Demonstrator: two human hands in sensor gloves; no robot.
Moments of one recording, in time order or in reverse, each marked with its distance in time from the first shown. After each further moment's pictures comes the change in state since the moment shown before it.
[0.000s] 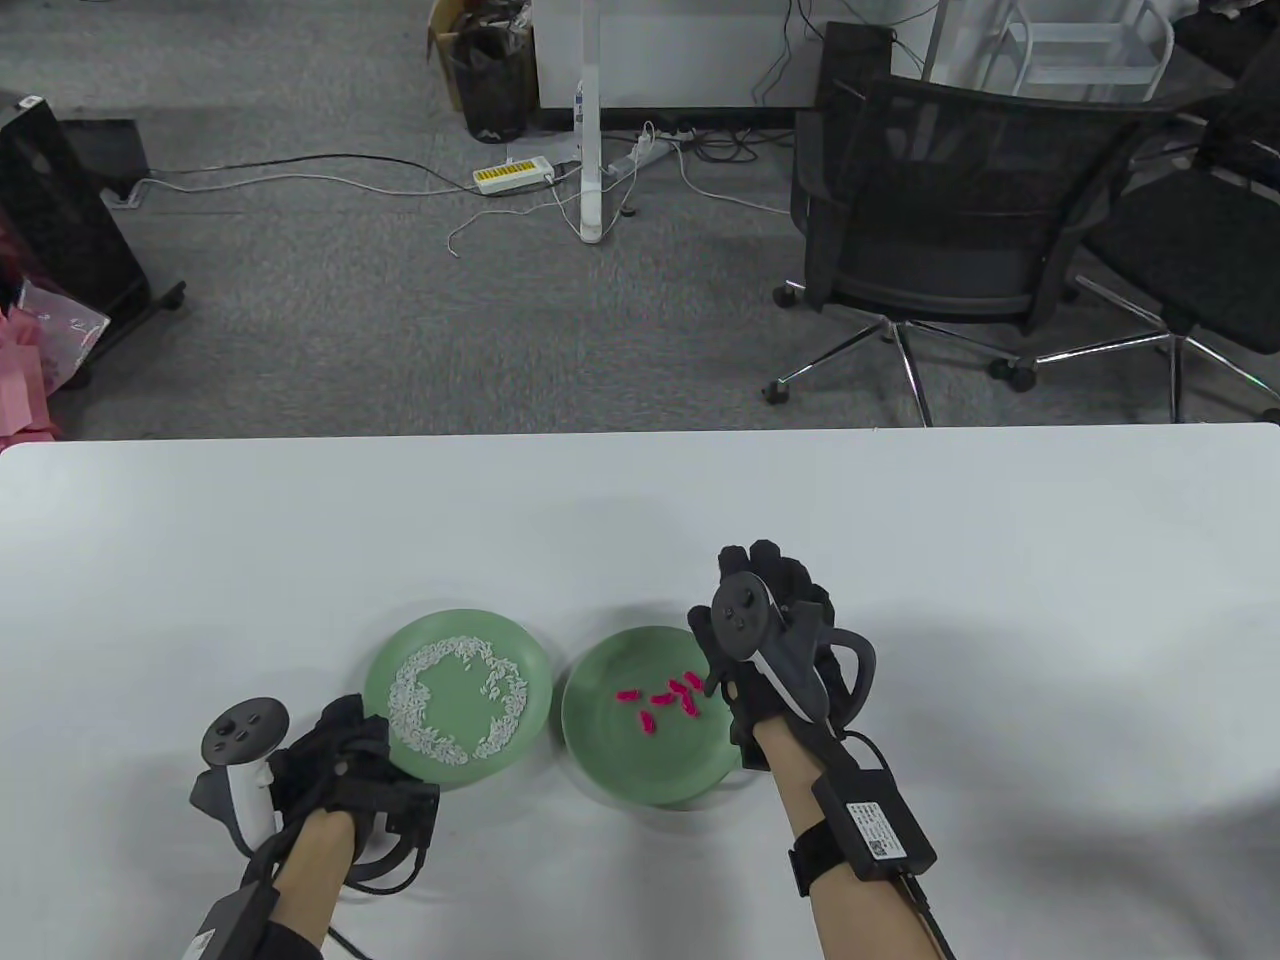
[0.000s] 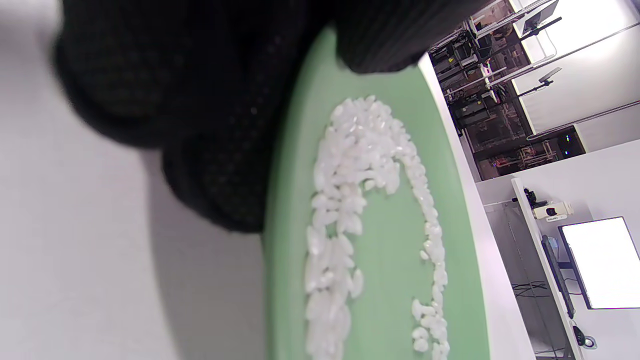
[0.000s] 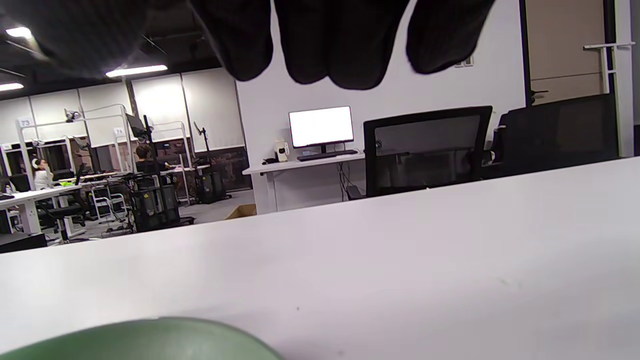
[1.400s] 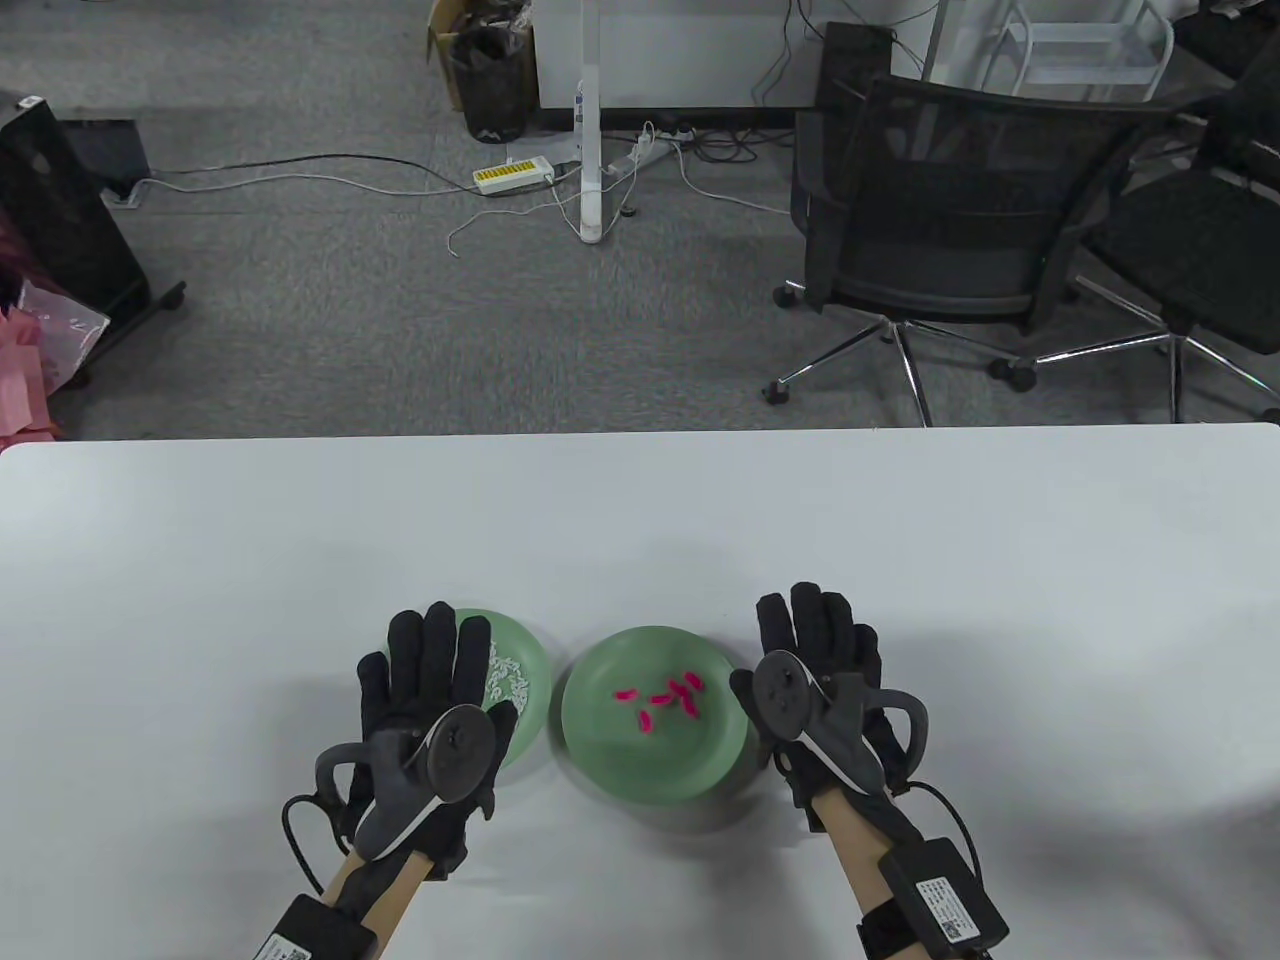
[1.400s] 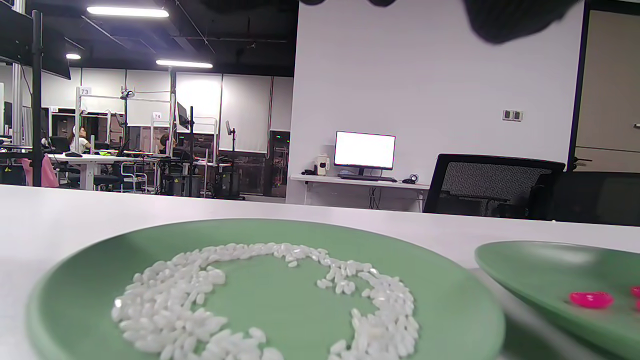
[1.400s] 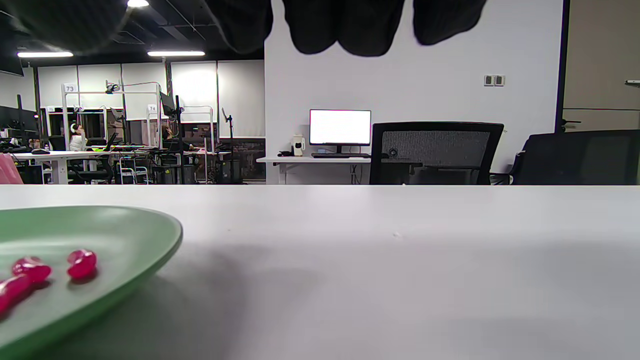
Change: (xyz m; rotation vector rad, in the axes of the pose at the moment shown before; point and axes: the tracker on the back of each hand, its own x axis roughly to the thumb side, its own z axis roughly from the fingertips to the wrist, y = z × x) left_hand 0.099 -0.070 0.111 0.371 -0.844 -0.960; right_hand -0.048 0.015 0.043 0.000 -0.096 0.118
